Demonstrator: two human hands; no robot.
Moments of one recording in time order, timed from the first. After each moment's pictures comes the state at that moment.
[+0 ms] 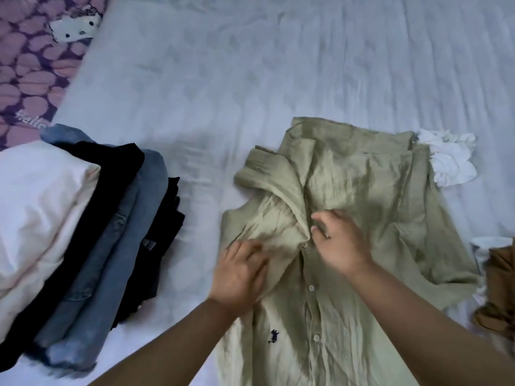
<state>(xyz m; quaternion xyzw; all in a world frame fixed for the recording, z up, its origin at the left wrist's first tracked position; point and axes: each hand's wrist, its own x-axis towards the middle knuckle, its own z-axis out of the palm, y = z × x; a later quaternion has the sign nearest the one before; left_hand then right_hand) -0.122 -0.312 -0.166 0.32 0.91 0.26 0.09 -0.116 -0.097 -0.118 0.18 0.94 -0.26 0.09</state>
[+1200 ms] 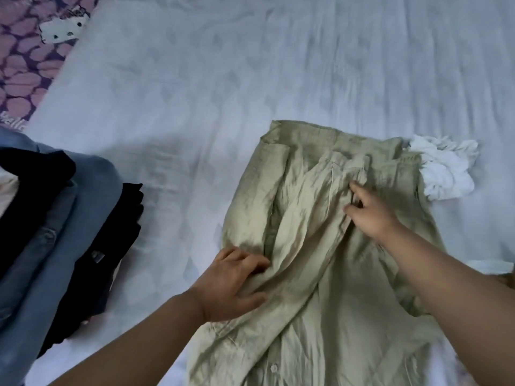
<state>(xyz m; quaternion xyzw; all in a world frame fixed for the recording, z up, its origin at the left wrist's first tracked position) -0.140 -0.251 -0.161 0.38 0.86 0.24 0.23 -0.162 0.069 -0.176 0.27 0.88 -0.36 0.18</state>
